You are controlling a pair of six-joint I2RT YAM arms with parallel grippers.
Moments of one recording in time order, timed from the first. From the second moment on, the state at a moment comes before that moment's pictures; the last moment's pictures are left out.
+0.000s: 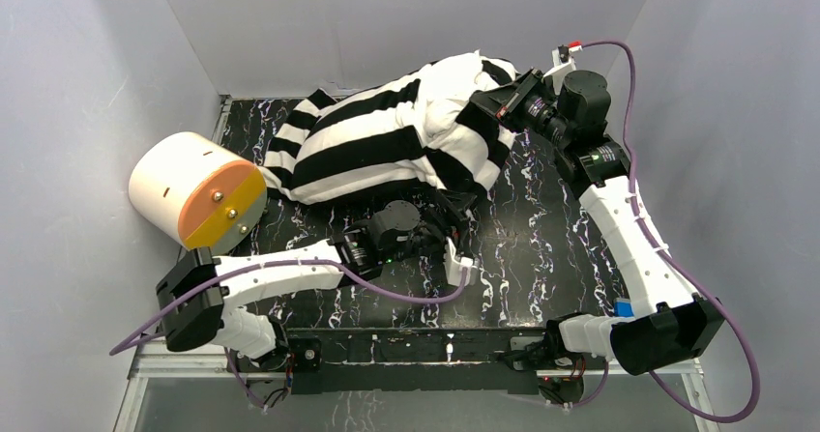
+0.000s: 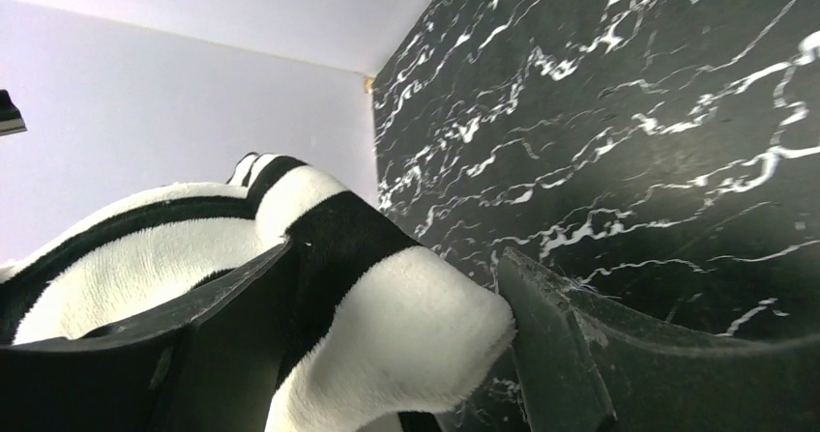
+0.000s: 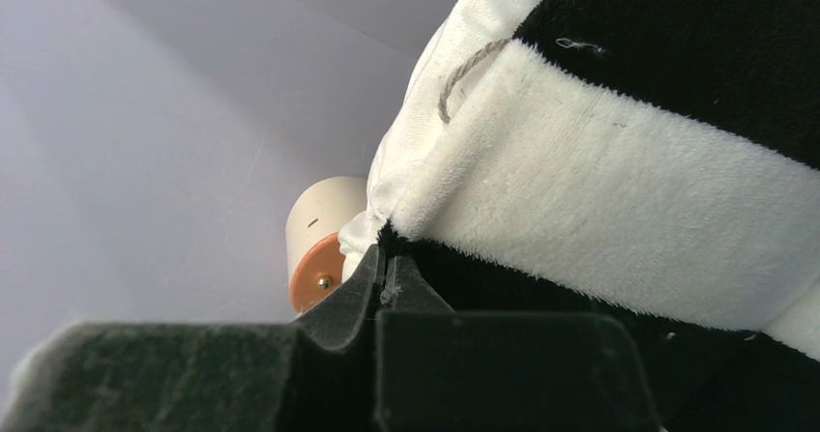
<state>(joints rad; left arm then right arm) -1.13 1.38 0.92 0.22 0.12 1.18 0.30 1.25 1.38 -0.24 -0.36 0.97</state>
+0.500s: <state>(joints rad) -1.12 1.56 1.24 0.36 -0.15 1.05 0.30 1.22 1.38 -0.25 -0.35 0.76</state>
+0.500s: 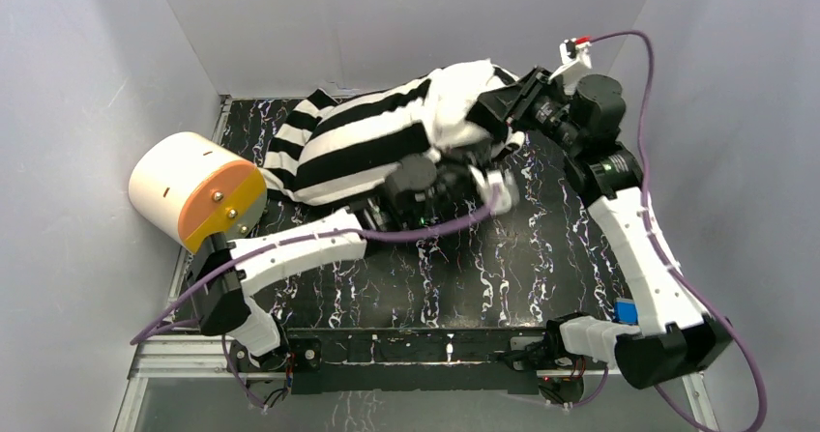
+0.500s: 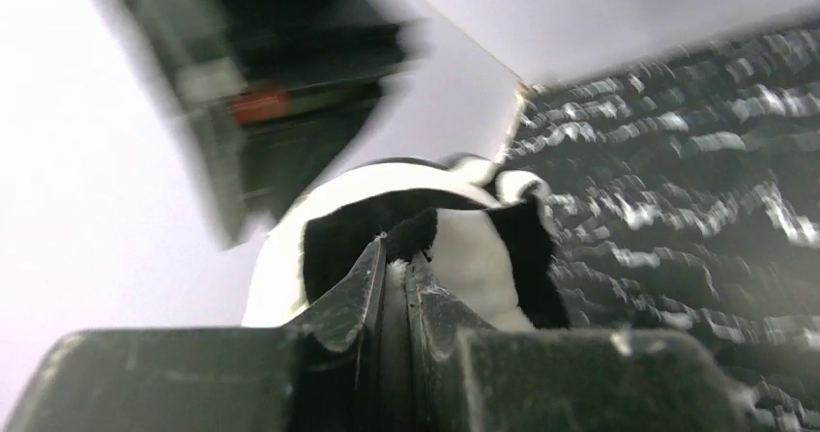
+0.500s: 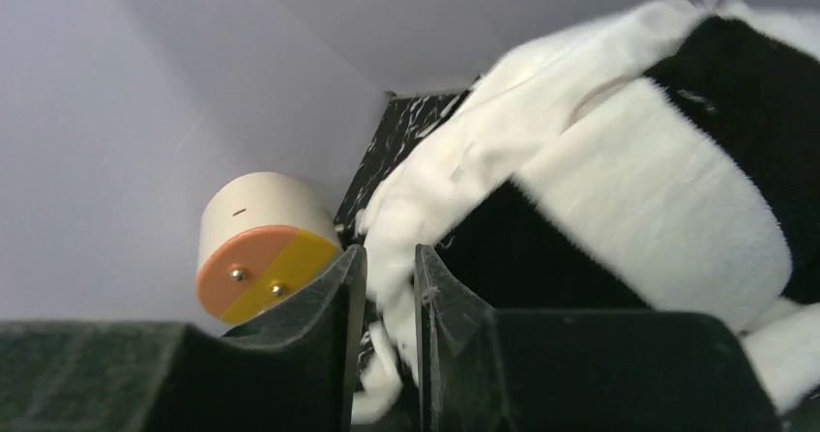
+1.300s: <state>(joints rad) -0.80 1.79 2.32 -0.20 -0.21 0.23 0.30 0.75 0.95 -0.36 -0.43 0.02</state>
